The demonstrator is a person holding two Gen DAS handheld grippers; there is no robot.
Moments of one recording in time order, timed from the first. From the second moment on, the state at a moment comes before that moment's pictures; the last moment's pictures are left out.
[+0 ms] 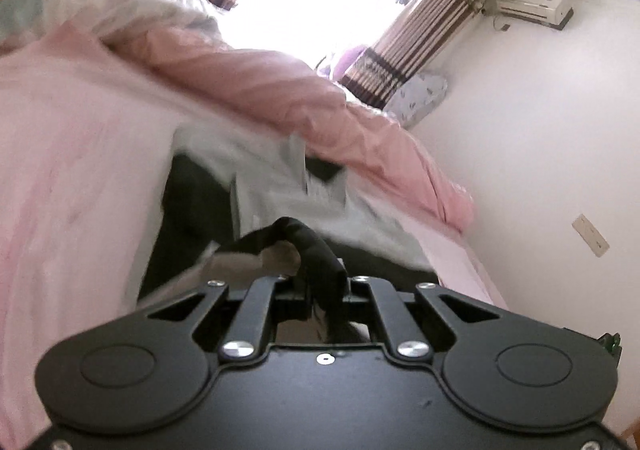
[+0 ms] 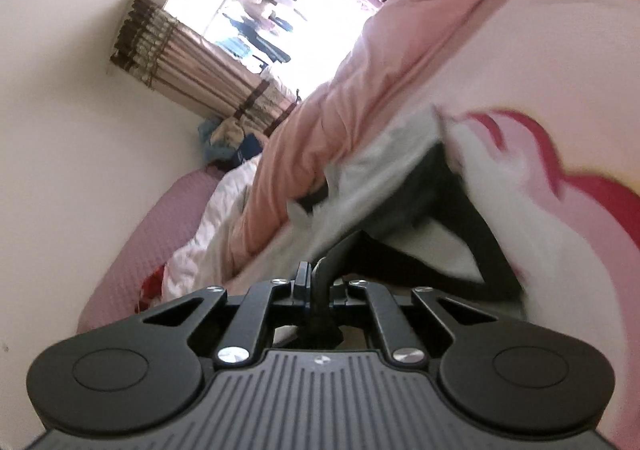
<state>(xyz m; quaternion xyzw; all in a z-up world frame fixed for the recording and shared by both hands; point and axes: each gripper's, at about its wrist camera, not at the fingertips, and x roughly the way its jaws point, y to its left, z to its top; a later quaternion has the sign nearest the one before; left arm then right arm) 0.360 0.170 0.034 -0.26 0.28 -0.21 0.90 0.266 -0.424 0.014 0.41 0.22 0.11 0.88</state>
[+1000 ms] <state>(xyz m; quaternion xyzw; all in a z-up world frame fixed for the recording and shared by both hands) 0.638 0.170 -0.056 -0.16 0.38 -0.10 0.91 0.542 -0.420 -0.035 0.23 0.28 0.01 0.93</state>
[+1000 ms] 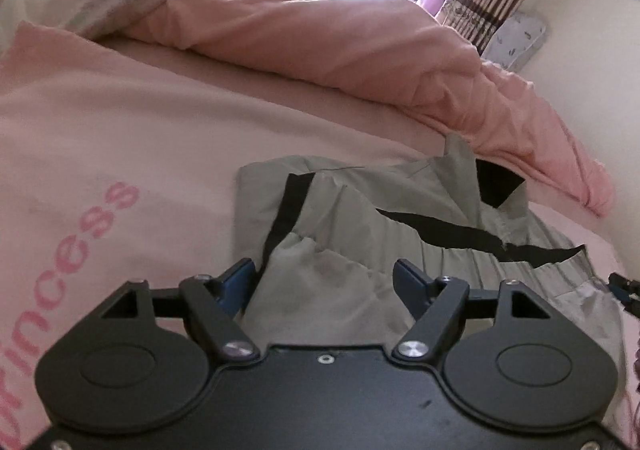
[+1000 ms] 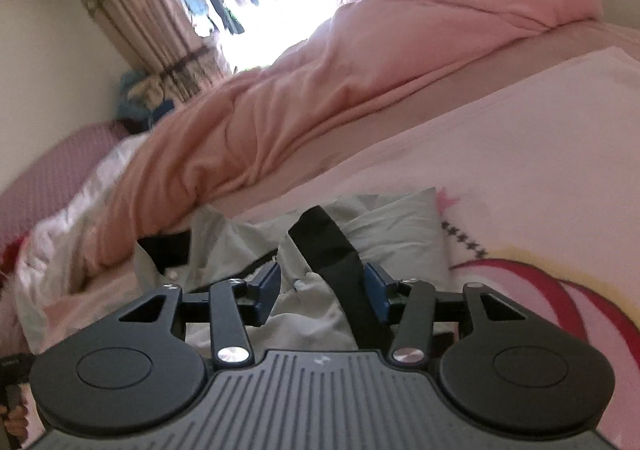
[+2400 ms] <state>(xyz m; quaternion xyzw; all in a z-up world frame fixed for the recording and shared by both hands) 0.518 0.060 -0.043 -0.06 0.37 -0.16 0.91 0.418 -0.268 -0.030 0.06 0.25 0.05 0.97</state>
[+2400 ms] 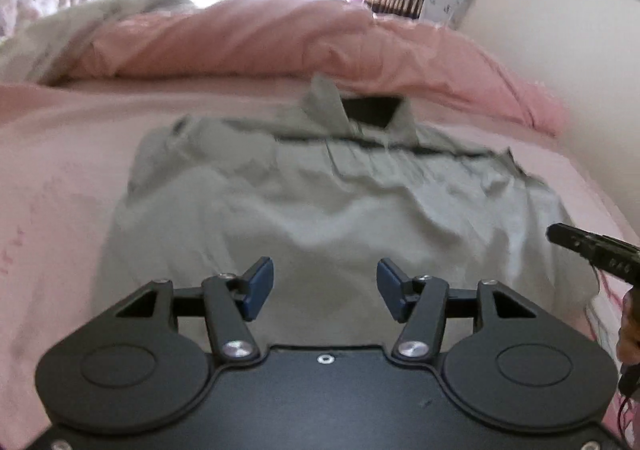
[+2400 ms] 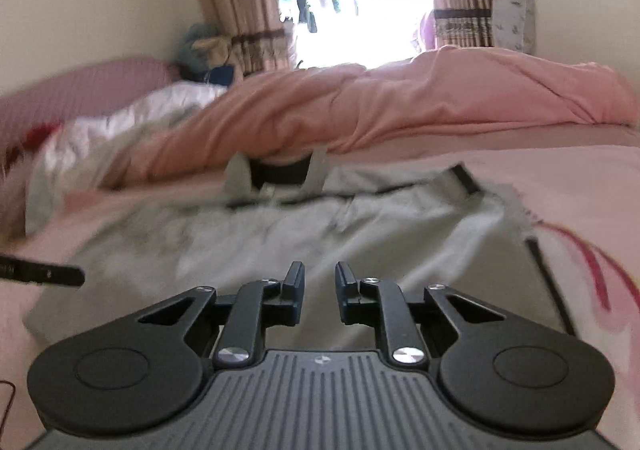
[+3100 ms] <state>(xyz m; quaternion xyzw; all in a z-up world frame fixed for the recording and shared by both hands) 0.488 0.113 -0.054 -0.09 0.36 -0.08 0.92 0.376 -0.351 -0.053 0.05 0.28 -0.09 0.95</state>
